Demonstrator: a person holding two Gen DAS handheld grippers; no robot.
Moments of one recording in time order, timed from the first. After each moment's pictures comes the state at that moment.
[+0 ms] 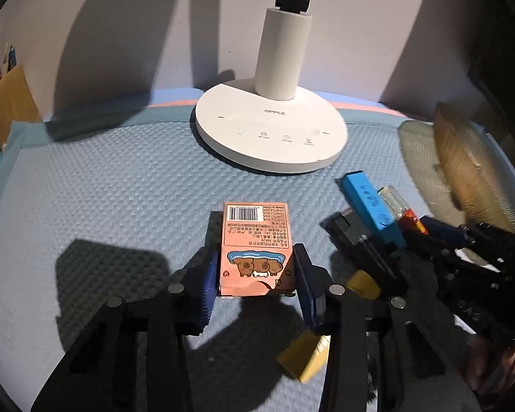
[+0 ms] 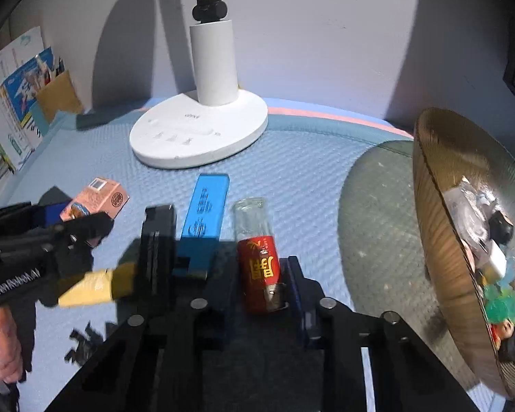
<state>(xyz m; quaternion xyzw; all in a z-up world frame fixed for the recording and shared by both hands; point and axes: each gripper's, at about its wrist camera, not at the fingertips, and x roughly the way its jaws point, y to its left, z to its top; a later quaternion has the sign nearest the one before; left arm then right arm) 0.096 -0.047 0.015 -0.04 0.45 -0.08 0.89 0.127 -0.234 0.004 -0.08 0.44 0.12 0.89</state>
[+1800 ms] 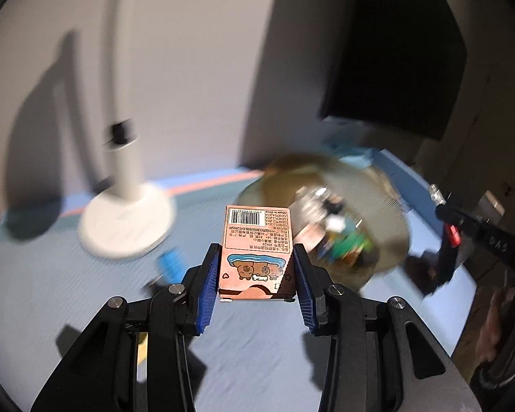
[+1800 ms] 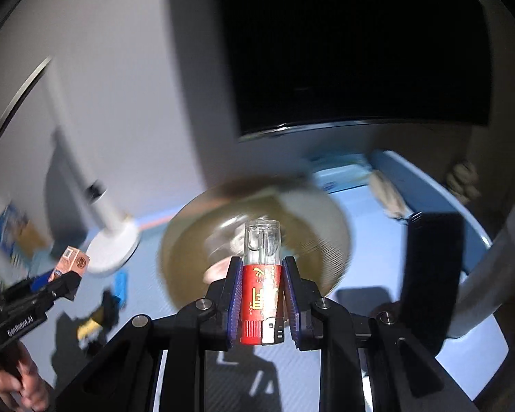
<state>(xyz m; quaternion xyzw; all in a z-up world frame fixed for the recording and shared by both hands) 0.050 -0.180 0.137 -0.02 0.34 -0.23 0.91 -0.008 -0.450 0.158 0.08 0.31 -0.07 0.95</state>
